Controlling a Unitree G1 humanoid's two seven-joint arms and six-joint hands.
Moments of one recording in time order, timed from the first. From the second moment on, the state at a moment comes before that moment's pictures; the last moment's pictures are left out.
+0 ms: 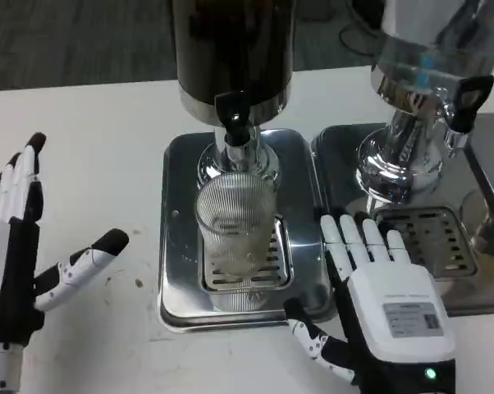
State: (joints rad) left arm 0.01 0.51 -0.09 0.54 0.47 -0.64 0.63; right arm 0.31 -0.20 0.51 -0.21 -1.21 0.24 -0.33
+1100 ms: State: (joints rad) left arm -0.12 0.50 0.08 0.21 -0.58 -0.37 -0.77; right arm 0.26 -0.22 0.49 -0.20 -1.14 0.21 -0.28
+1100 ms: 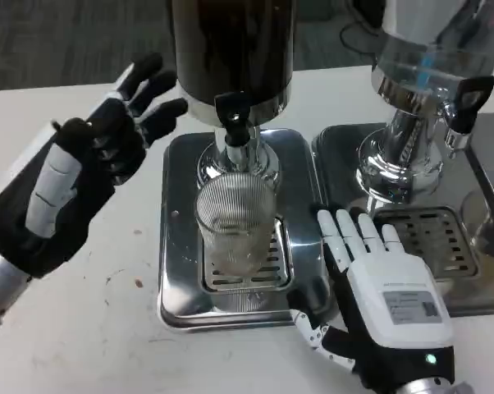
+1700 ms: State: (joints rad) left arm -0.30 0.41 0.06 0.29 -0.46 -0.31 -0.86; right arm 0.28 -0.19 0.49 -0.20 -1.14 0.22 -0.29
